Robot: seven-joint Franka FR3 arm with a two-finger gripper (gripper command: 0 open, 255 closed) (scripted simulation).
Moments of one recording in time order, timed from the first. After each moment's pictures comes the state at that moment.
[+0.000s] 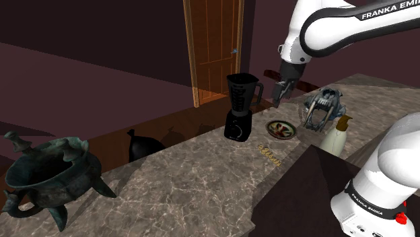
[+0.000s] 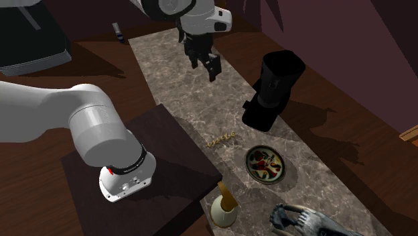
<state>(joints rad) -0.06 -0.71 0.04 -2.64 0.04 2.00 -0.08</state>
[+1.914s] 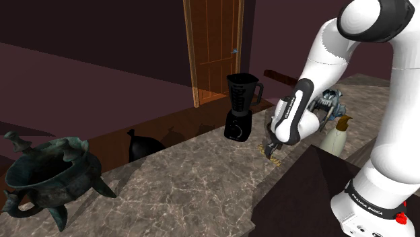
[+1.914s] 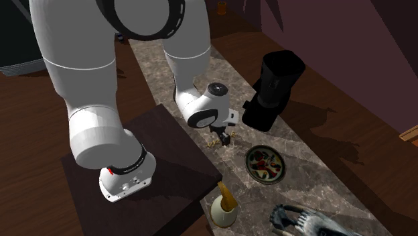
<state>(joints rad) -0.20 0.35 -0.03 -2.77 -0.02 3.16 -0.15</state>
